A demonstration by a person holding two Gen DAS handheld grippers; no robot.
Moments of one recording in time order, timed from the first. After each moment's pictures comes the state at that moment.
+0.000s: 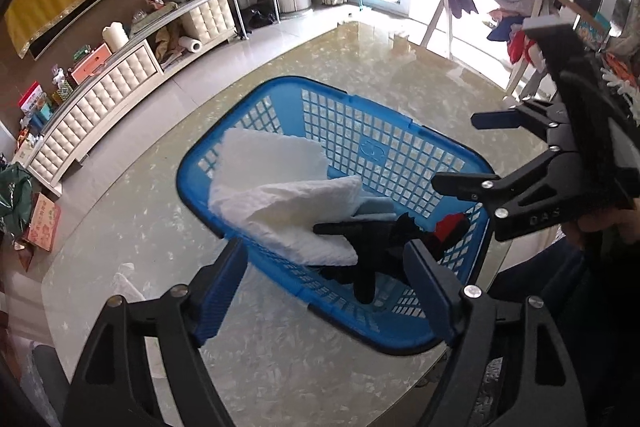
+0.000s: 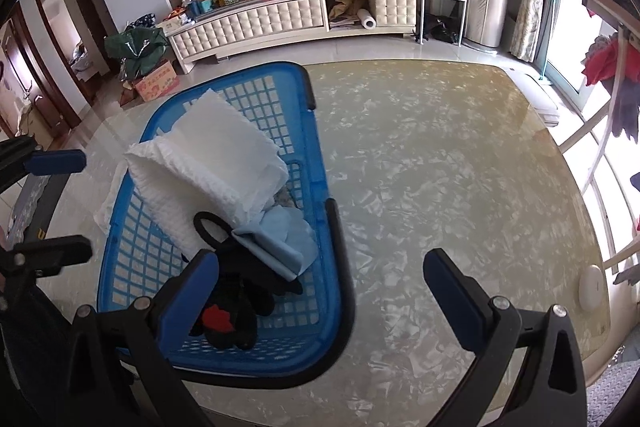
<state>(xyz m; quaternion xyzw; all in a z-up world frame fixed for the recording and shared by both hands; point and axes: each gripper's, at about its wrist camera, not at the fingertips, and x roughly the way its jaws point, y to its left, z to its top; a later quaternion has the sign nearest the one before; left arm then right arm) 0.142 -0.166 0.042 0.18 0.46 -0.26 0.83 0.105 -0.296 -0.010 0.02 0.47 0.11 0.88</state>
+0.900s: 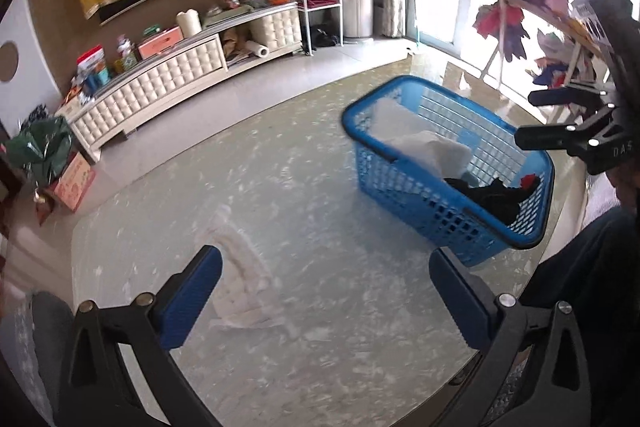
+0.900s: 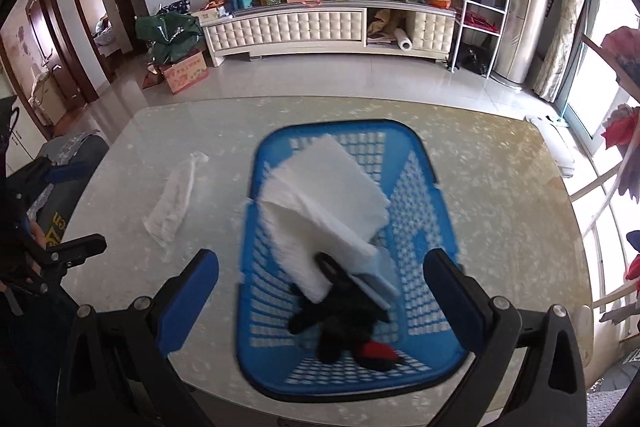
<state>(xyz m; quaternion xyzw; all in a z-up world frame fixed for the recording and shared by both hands) 0.117 0.001 0.052 0.12 0.42 -0.19 0.88 0.112 -0.201 0.035 -0.03 0.45 0.14 0.88</state>
